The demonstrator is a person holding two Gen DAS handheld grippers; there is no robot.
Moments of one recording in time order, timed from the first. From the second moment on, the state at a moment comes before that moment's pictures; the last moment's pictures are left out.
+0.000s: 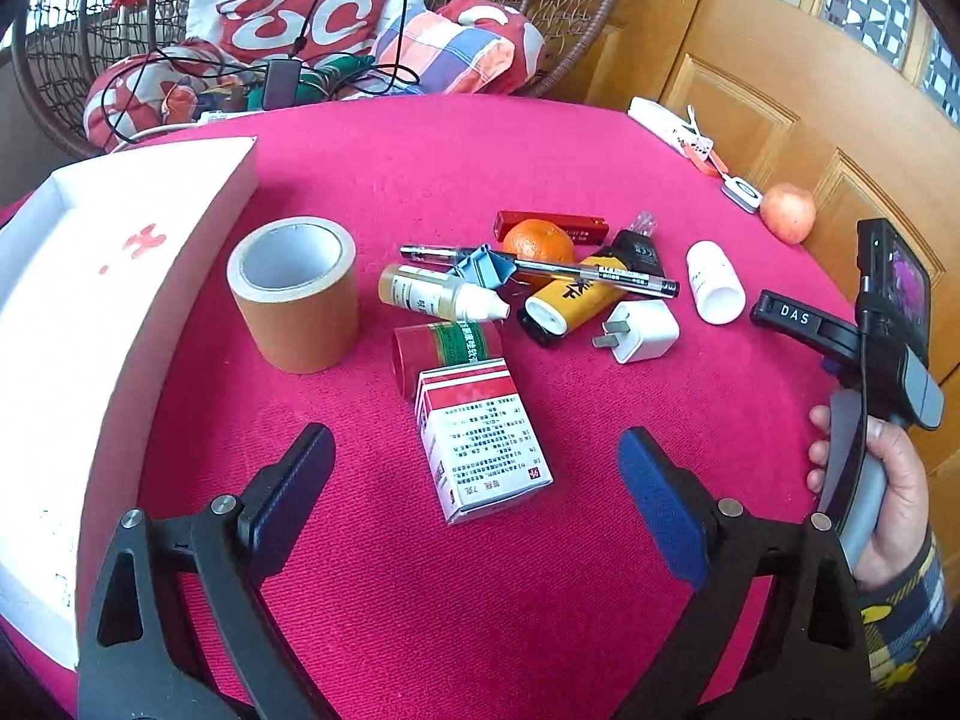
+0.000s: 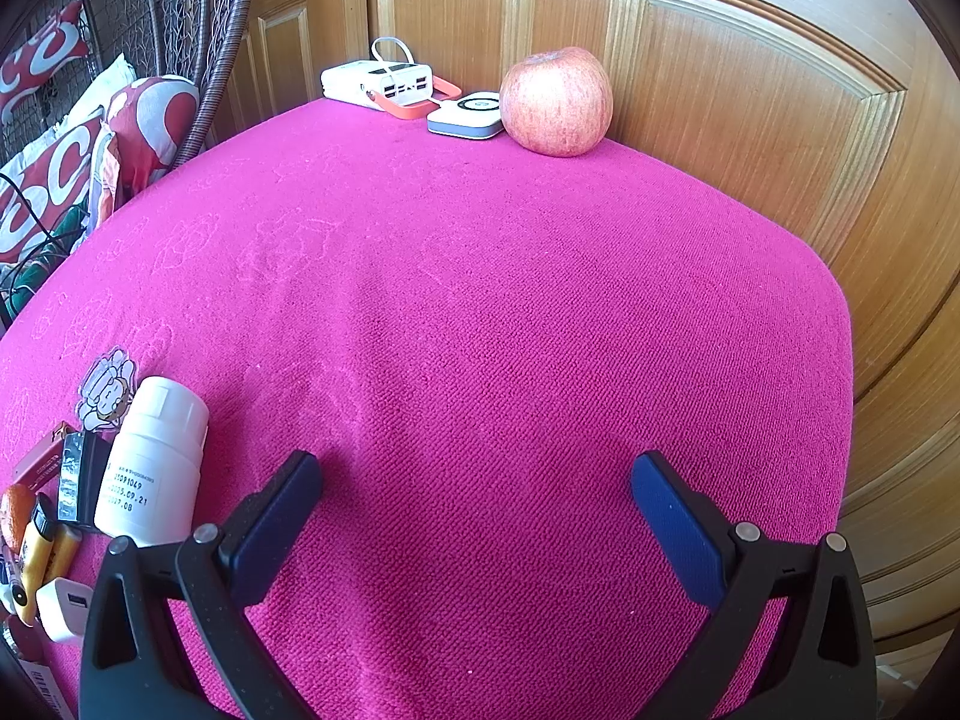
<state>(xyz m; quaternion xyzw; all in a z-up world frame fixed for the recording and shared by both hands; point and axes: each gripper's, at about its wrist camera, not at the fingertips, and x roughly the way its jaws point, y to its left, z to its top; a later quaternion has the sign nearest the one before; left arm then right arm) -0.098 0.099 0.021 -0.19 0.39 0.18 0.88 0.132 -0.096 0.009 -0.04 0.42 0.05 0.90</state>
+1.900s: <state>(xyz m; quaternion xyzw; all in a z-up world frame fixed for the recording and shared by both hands) -0.173 0.111 0.078 -0.15 0.26 0.26 0.92 0.015 -0.035 0.103 -0.04 0.27 0.44 0.85</state>
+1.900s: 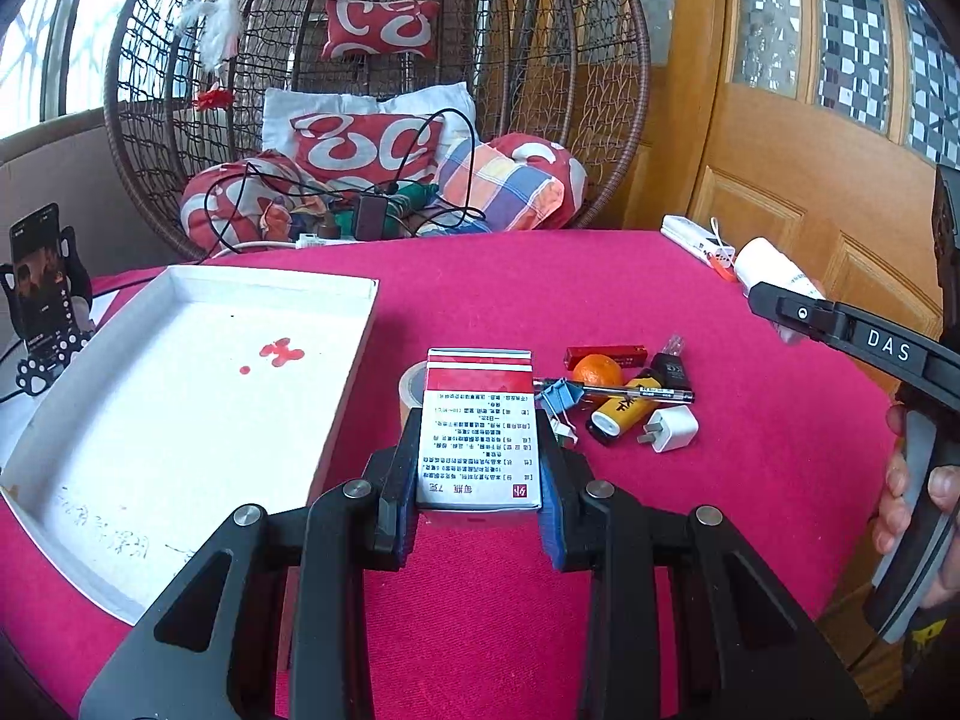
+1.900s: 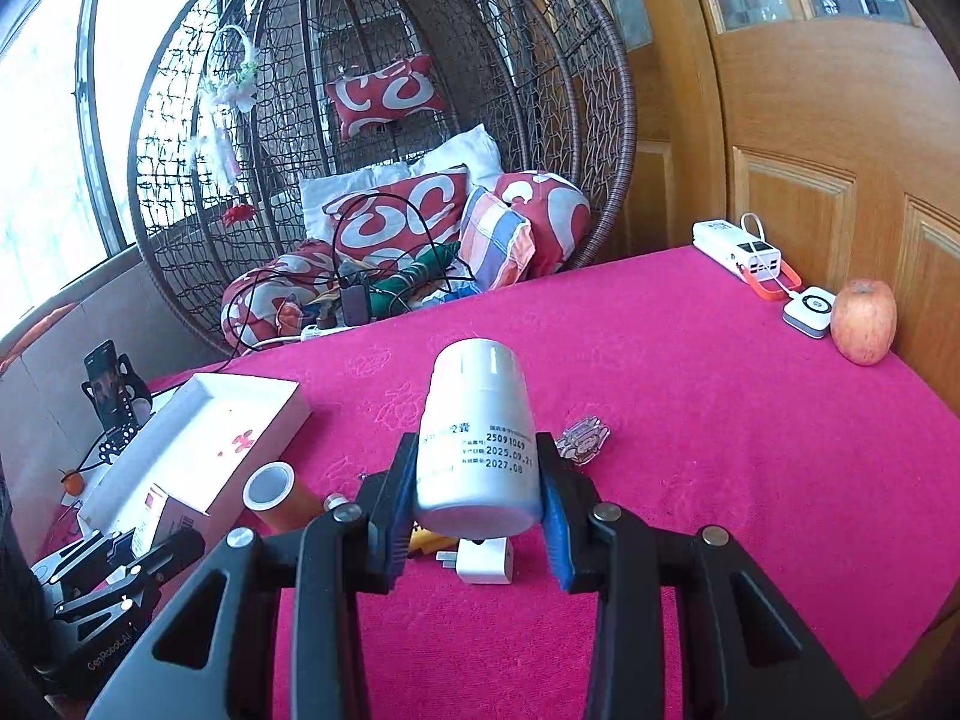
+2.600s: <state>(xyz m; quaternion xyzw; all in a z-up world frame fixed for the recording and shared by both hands) -0.226 0.160 0.083 -0.19 0.24 0.34 0.89 -0.033 0.016 0.119 -0.08 0.24 0.52 0.82</state>
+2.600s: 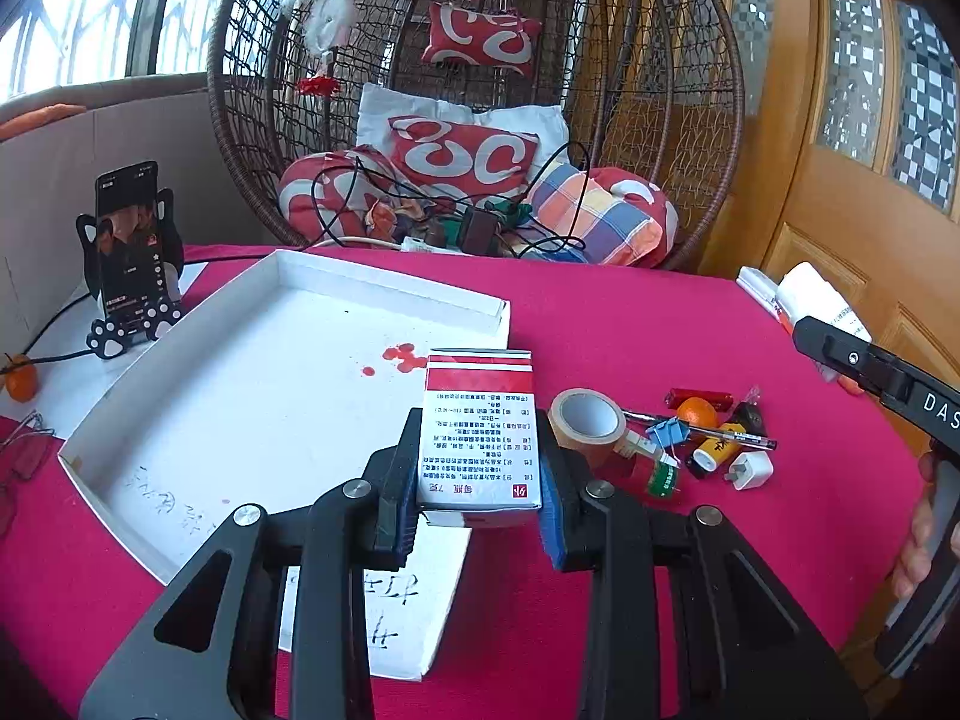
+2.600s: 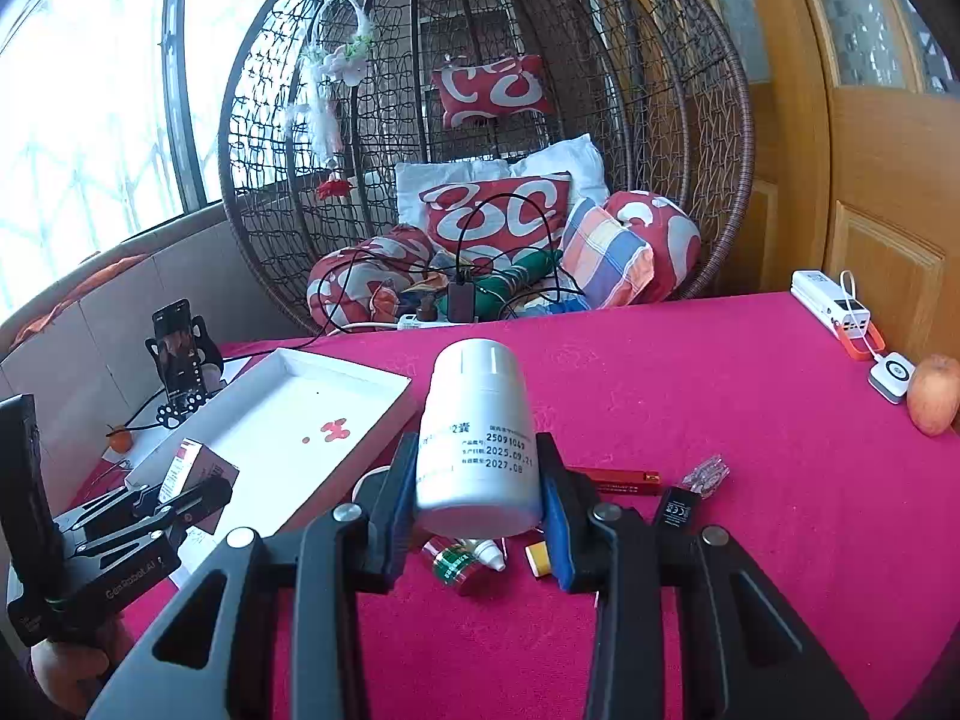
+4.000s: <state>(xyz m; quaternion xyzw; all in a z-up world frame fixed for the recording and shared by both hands) -0.271 0.296 0.032 -0.27 0.29 0.43 0.81 -0.127 0.199 0.044 -0.19 0.32 0.63 0.69</state>
